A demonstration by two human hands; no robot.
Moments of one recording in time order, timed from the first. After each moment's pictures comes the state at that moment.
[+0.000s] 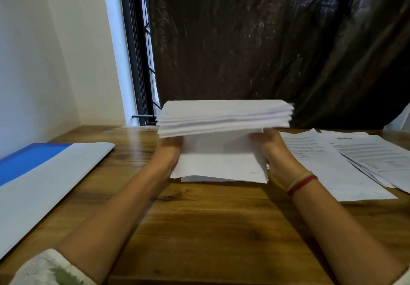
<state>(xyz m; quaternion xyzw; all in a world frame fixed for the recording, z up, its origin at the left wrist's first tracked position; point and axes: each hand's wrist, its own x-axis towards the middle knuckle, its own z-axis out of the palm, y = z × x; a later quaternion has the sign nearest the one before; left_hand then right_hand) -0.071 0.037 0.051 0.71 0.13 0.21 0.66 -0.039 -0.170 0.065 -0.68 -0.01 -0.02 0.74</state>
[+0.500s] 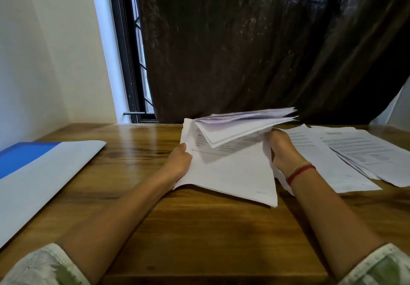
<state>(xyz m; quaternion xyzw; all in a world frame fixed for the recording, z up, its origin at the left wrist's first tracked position) -0.067 0.019 0.029 0.84 0.10 0.05 0.53 -0.015 -0.197 0.070 -0.68 0.12 -0.02 0.72</state>
